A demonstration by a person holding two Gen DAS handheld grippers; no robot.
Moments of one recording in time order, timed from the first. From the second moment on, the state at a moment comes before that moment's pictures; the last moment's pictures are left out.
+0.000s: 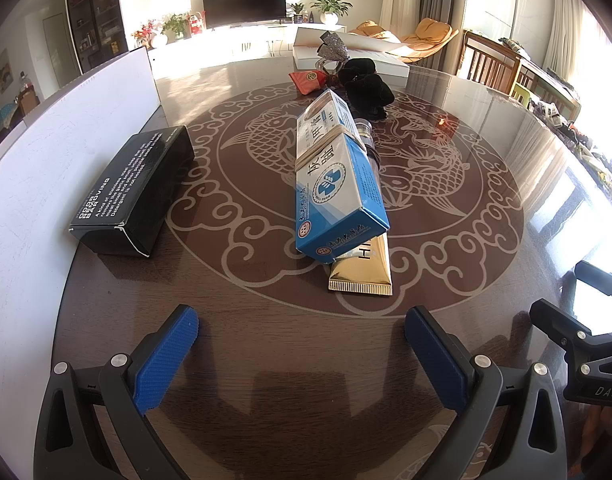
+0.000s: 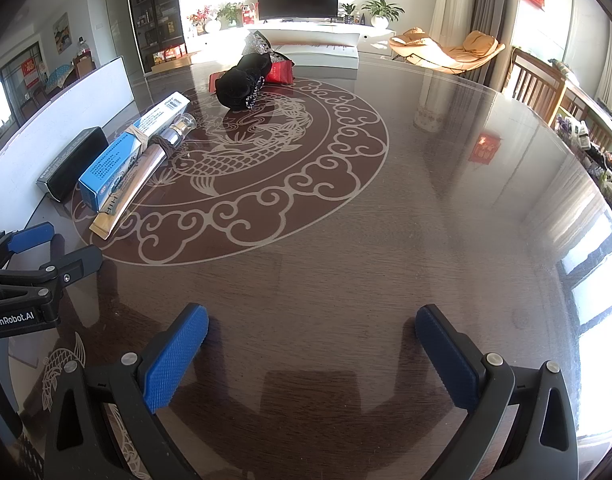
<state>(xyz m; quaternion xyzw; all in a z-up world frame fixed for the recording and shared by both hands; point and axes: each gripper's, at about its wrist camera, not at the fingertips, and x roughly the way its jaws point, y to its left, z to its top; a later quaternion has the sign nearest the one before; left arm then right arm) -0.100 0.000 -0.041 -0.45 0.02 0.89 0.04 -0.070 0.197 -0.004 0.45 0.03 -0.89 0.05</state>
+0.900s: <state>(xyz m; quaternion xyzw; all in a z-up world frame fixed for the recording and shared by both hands) -0.100 -0.001 -0.041 -0.45 0.02 0.89 0.04 -0.070 0.197 -0.004 0.45 0.03 -0.89 0.05</state>
